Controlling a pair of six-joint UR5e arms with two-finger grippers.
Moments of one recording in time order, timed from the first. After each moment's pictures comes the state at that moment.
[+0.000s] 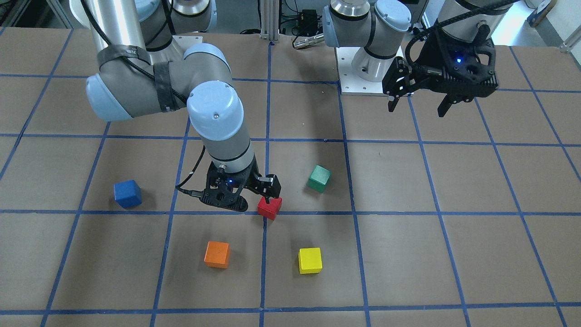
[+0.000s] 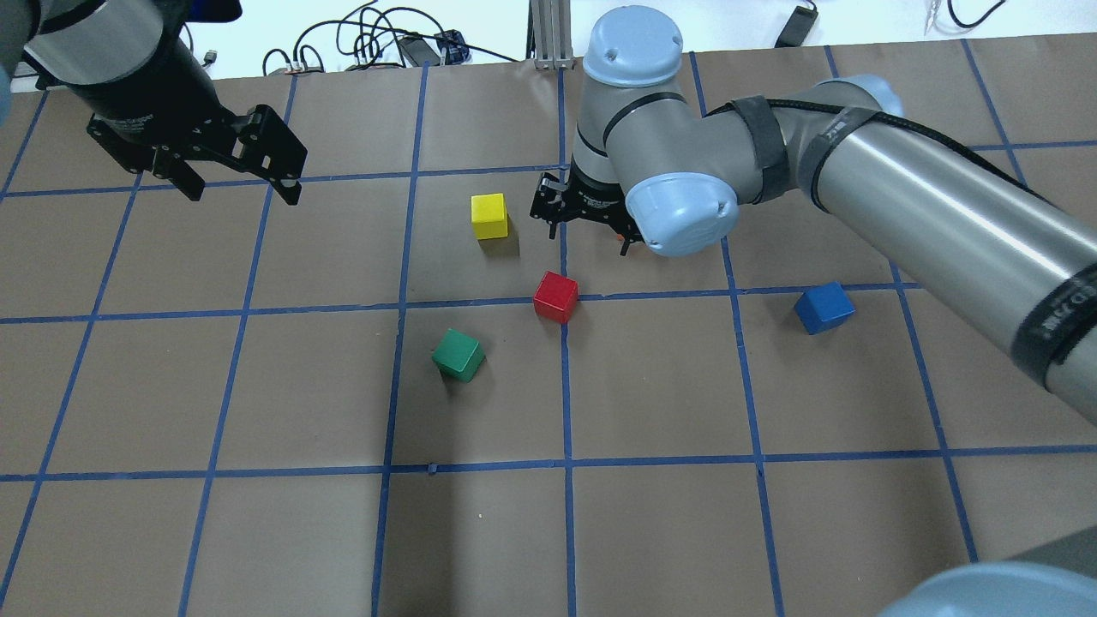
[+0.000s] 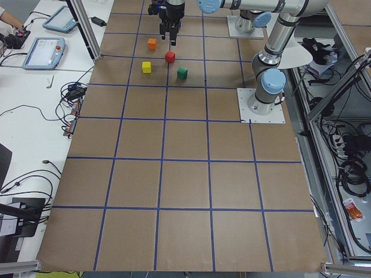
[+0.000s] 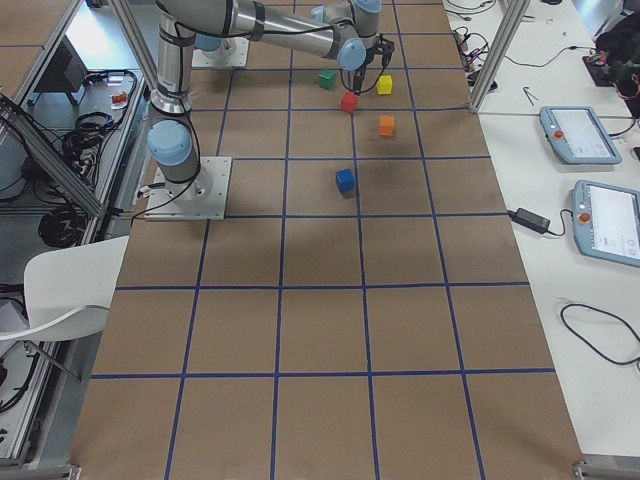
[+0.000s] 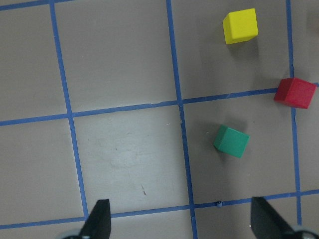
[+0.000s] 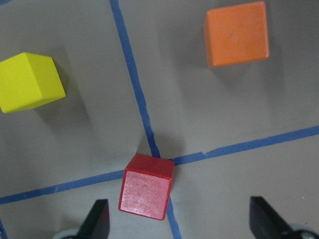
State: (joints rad) left arm -1.51 -1.54 -1.53 -1.61 1.57 0.17; right arm 1.87 -1.16 1.60 -2.06 -1.47 0.57
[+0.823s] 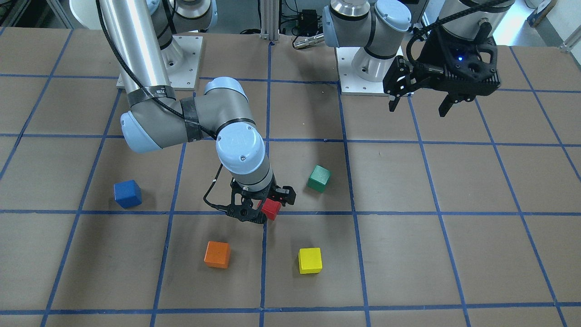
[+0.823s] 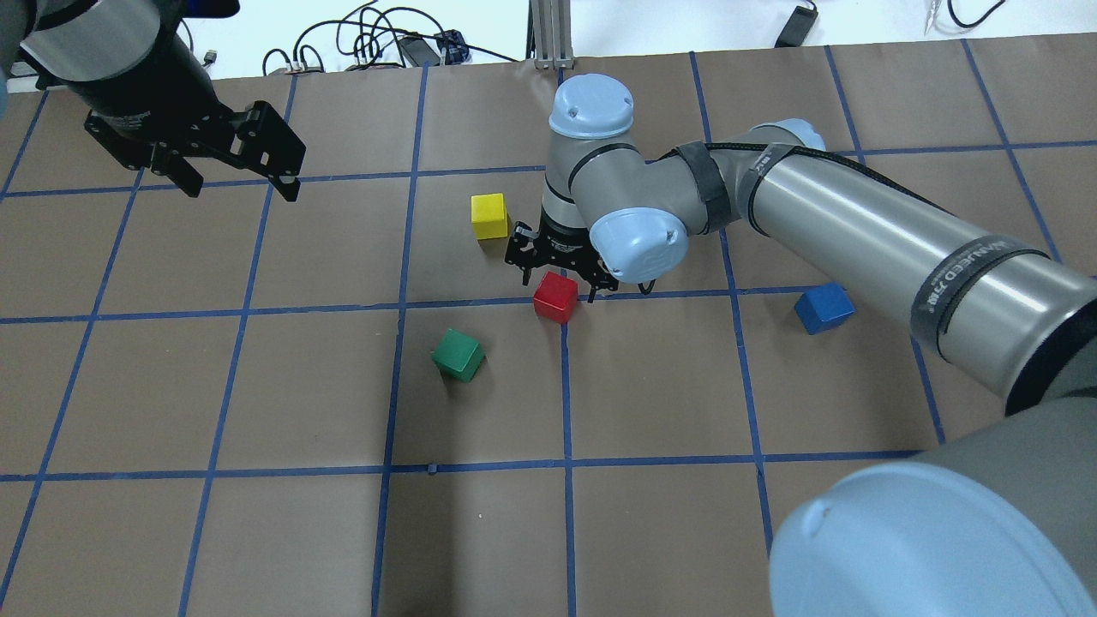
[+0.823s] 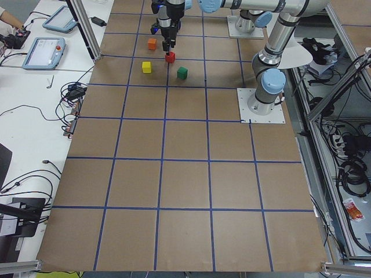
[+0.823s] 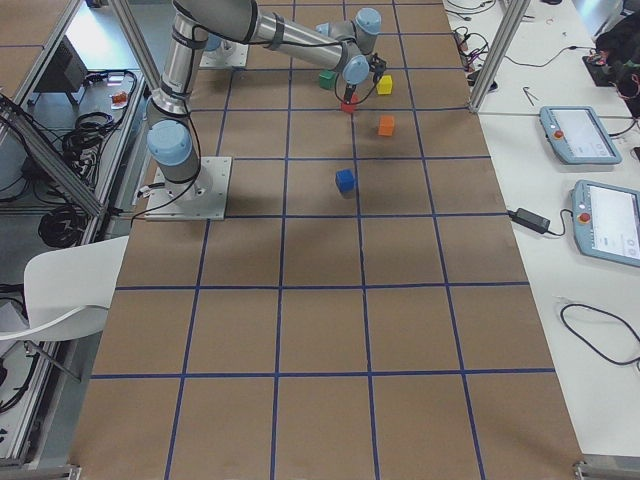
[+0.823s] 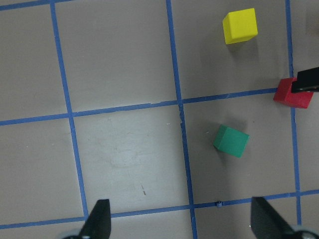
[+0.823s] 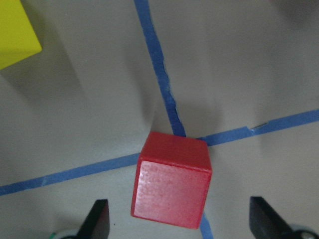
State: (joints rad) left arm -1.51 -1.54 -1.52 -1.60 1.57 0.17; right arm 1.90 -1.04 1.60 -2.07 -1.39 0.61
